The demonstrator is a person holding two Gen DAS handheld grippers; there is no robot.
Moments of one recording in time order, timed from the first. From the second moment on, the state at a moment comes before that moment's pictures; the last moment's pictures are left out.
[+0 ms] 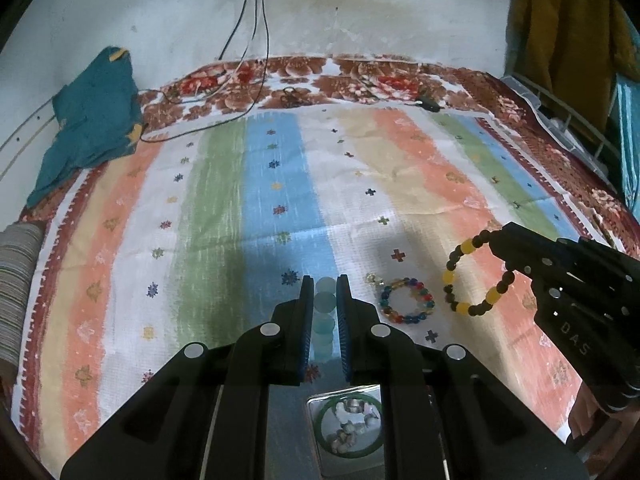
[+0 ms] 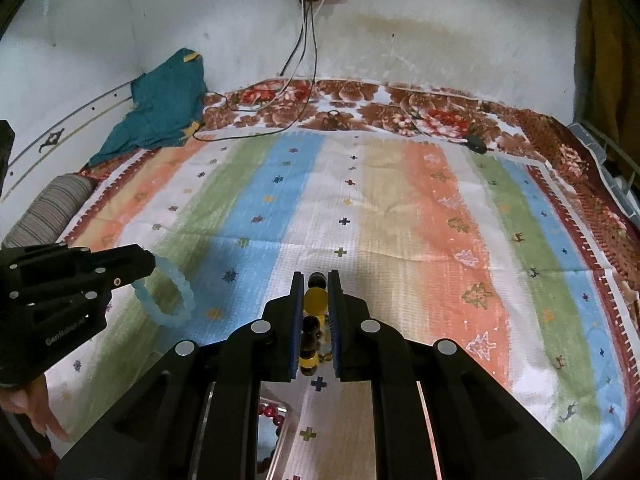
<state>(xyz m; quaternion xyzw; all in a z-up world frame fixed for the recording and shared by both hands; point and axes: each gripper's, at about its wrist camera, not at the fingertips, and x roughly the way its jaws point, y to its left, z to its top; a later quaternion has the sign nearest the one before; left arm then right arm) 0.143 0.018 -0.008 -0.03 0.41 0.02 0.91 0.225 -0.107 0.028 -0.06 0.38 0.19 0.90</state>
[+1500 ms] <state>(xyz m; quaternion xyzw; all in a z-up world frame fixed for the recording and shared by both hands) 0.070 0.007 0.015 -0.06 0.39 -0.01 0.92 0.150 -0.112 0.041 -0.06 0.37 0.23 0.90</state>
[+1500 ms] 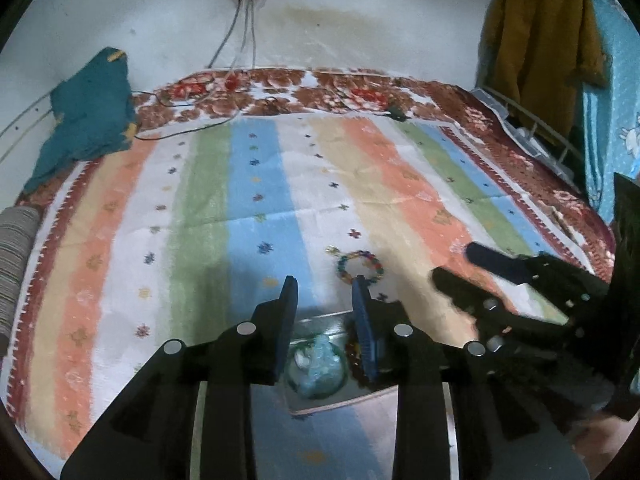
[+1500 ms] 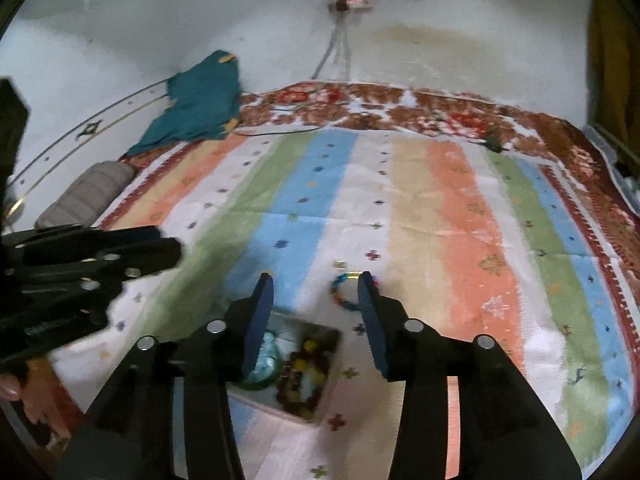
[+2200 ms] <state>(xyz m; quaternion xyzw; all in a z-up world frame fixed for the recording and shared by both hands) 0.114 0.015 -0.009 -0.02 0.41 0.01 0.91 0.207 -0.136 0.004 -0.05 0.44 0.18 0.88</state>
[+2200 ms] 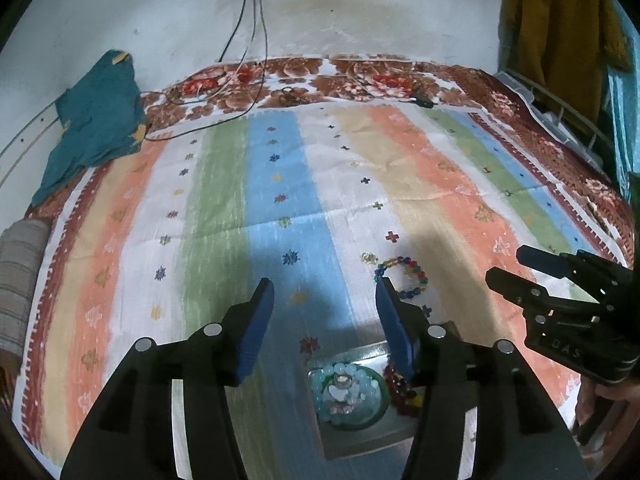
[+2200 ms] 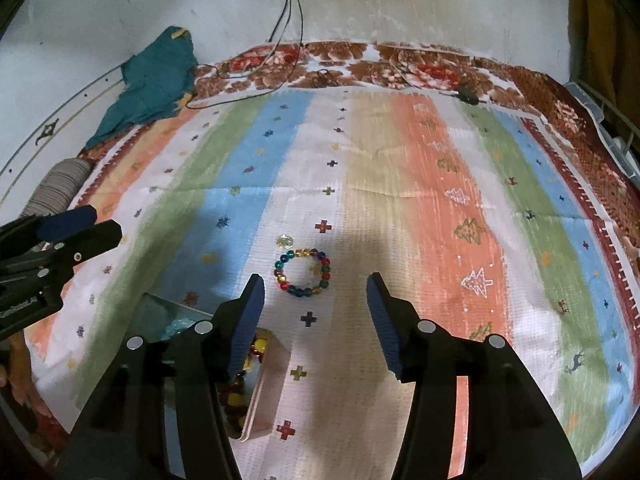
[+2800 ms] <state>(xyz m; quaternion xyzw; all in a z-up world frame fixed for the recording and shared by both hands) 0.151 0.011 -0.032 0.01 0.43 0.01 0.90 0.238 -0.134 -0.017 -0.06 0.46 0.17 0.87</state>
